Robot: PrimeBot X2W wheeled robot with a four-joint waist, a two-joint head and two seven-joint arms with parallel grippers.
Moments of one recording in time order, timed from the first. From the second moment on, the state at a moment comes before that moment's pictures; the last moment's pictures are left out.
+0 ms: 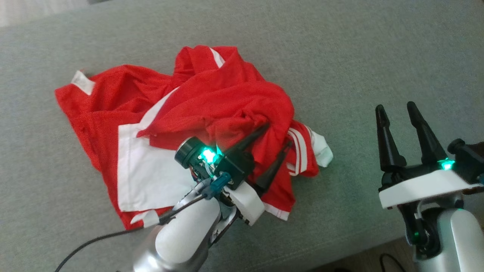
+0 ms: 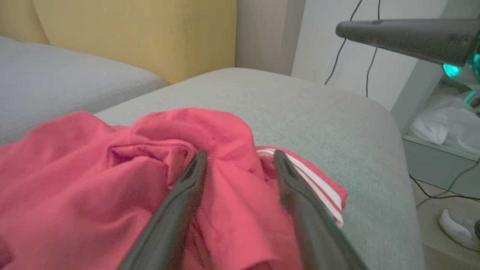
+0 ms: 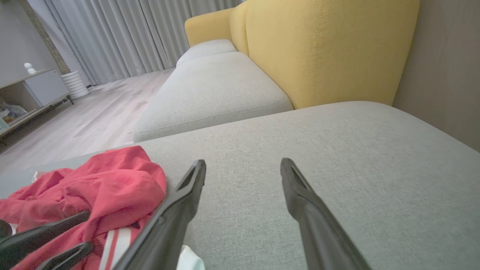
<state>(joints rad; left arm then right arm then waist) -0.52 0.06 -0.78 0.42 -0.21 -0.06 -0.06 -0.08 -0.08 0.04 -0.09 0.29 0.13 0.05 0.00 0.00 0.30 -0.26</state>
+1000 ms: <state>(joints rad) -0.12 0.37 -0.31 0.11 -0.43 0.29 -0.14 0.04 -0.11 0.01 -0.18 0.23 0.13 0.15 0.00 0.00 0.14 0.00</state>
